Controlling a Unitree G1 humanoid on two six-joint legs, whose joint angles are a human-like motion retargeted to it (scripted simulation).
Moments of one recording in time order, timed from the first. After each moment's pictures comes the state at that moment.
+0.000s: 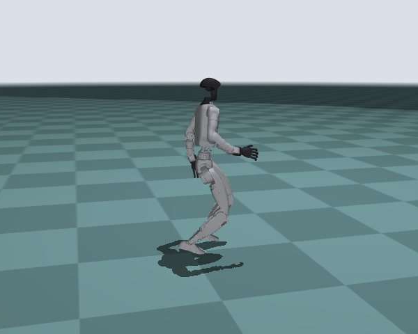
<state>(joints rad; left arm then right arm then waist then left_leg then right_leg) 0.38 0.36 -0.12 0.95 0.15 -0.26 0.26 0.10 -0.42 0.29 0.28 0.03 -0.34 -0.32 0.17 -0.17 0.07 -0.63 0.15 0.26 1.30 -0.47 0.08 -0.39 -0.02 -0.08 1.17 -0.54 -0.02</state>
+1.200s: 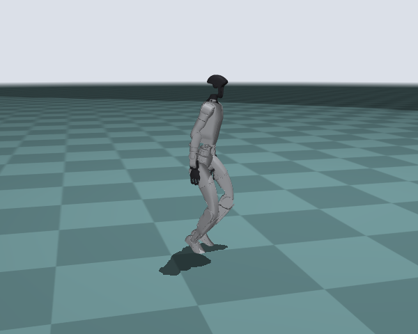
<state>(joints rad) 0.10 0.17 -0.34 1.33 -0.40 -0.20 -0.13 0.29 -0.12 0.56 1.19 0.59 -0.18 0.10 0.11 -0.11 -0.13 -0.71 0.17 0.38 1.09 -0.08 0.09 -0.68 -0.20 -0.34 1.06 -0.16 0.04</state>
